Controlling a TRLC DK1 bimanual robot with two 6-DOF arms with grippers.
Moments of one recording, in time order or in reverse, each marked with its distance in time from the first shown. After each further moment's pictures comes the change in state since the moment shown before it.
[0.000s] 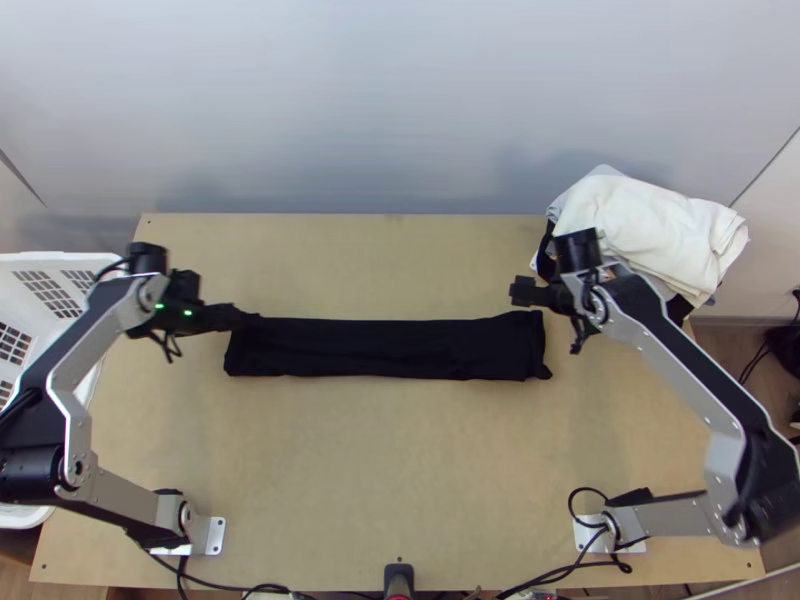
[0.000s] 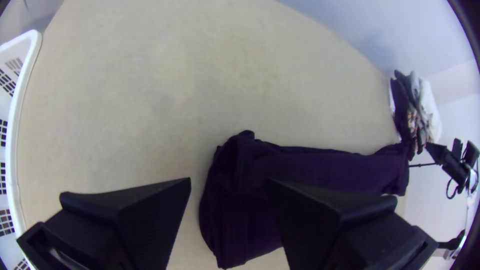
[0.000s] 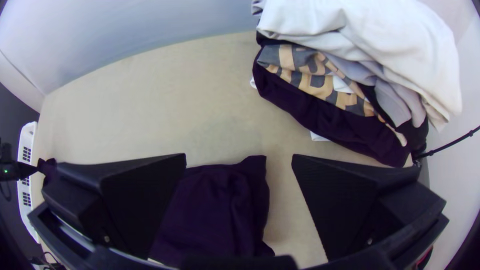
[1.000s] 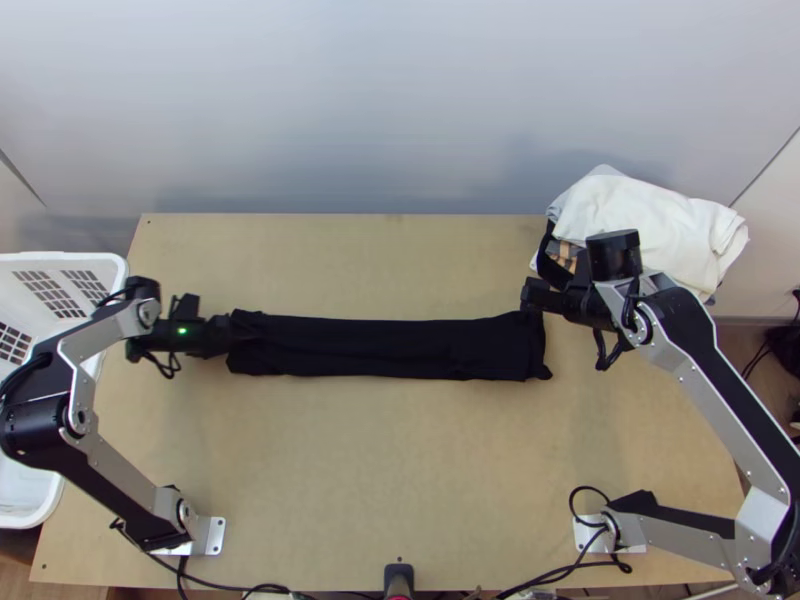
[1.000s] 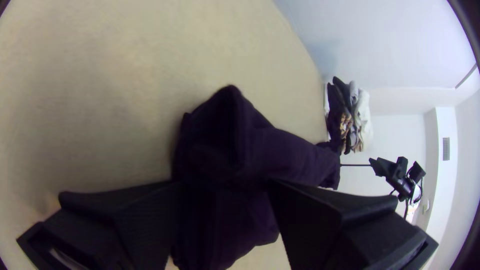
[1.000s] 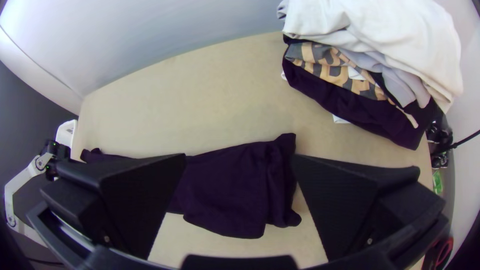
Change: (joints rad) left arm 0.114 0.200 -0.106 0.089 0.521 0.053; right arm 0.000 -0.171 0.022 -0.126 -0.186 0.058
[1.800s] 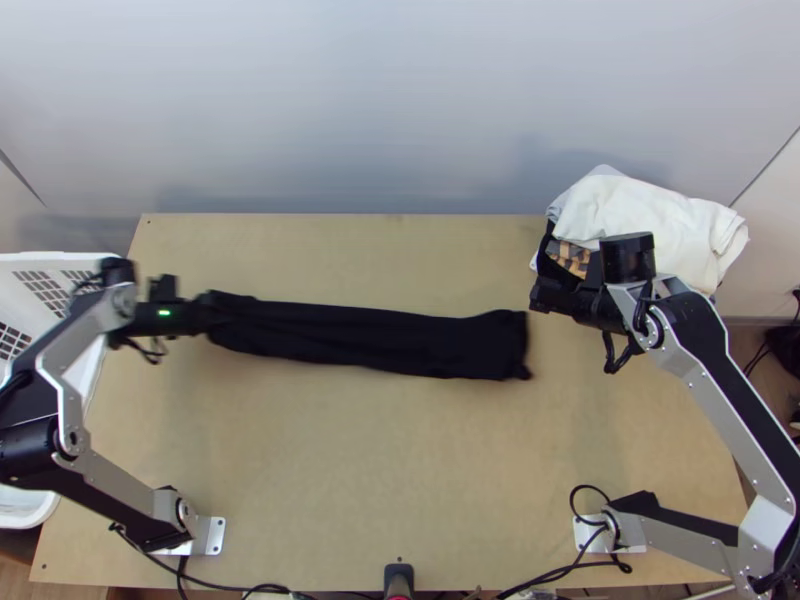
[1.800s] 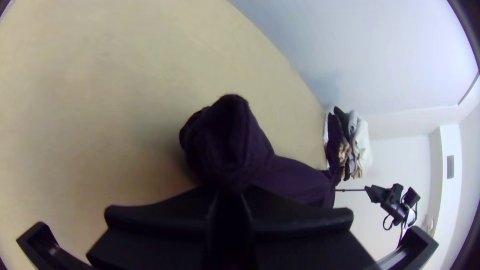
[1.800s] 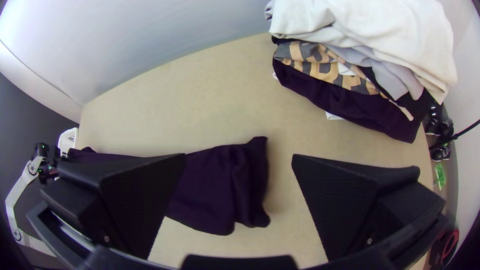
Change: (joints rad) left arm 0.044 -0.100 0.079 -0.018 -0.053 -0.124; right arm -0.039 -0.033 -0.019 -0.006 -0.016 0.013
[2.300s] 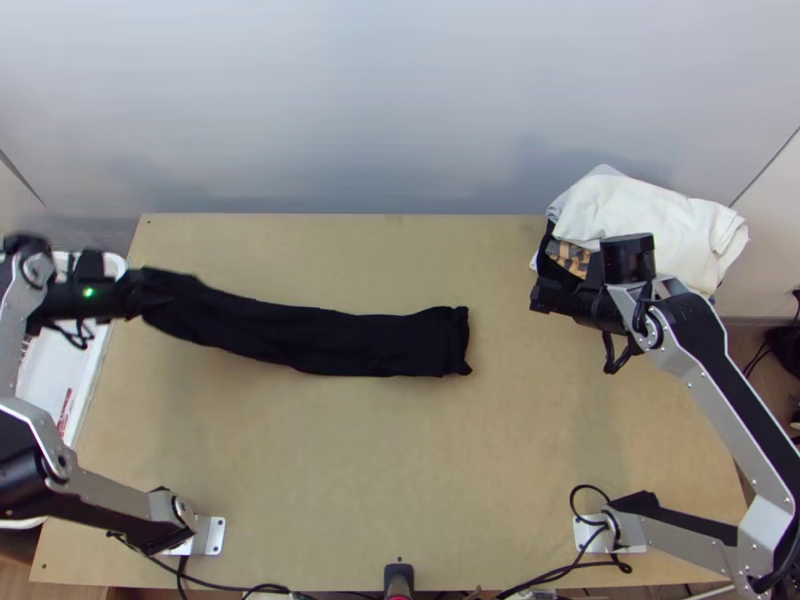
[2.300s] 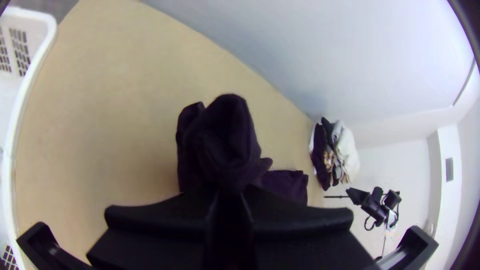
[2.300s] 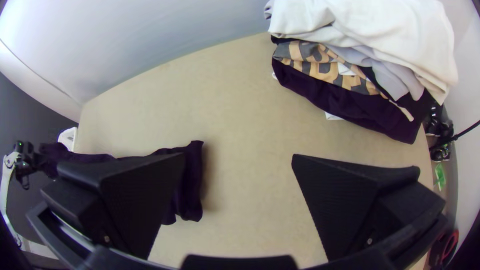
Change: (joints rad) left arm 0.165 -0.109 0.322 -0.505 -0.006 0.162; right arm -0.005 0.000 -0.011 0.012 -0.002 -0.007
